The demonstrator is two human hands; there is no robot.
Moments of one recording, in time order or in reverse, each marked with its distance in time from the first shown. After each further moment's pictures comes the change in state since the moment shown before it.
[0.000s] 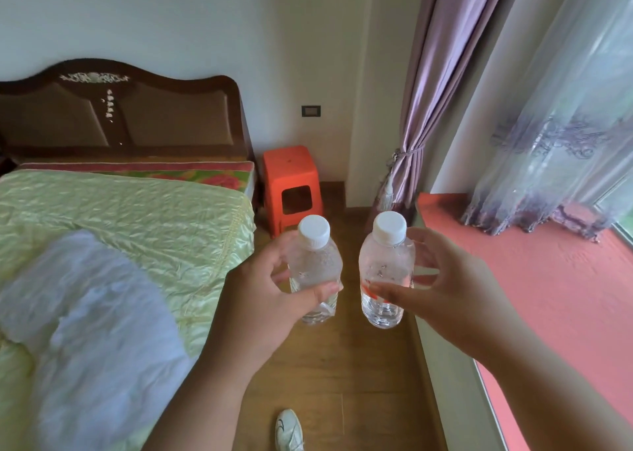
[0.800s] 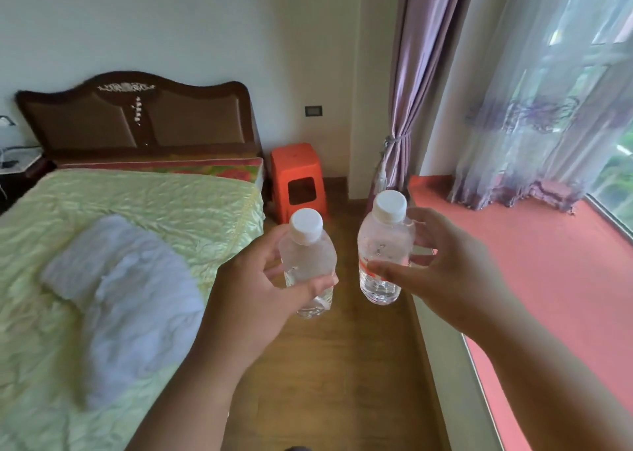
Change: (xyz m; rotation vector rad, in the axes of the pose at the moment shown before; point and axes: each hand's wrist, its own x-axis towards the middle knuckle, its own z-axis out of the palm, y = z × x) left_hand -0.192 0.045 -0.009 0.026 0.018 0.080; right_hand -0.173 -0.022 -0.038 0.114 0.071 -0.056
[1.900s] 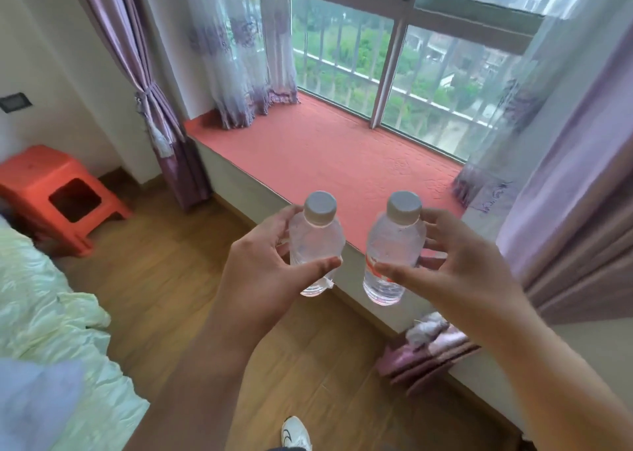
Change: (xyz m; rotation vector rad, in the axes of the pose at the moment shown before) left_hand -0.212 -0.026 -0.012 -0.246 -0.841 0.358; right_hand -0.417 -0.128 0.066 -0.190 0.681 0.640
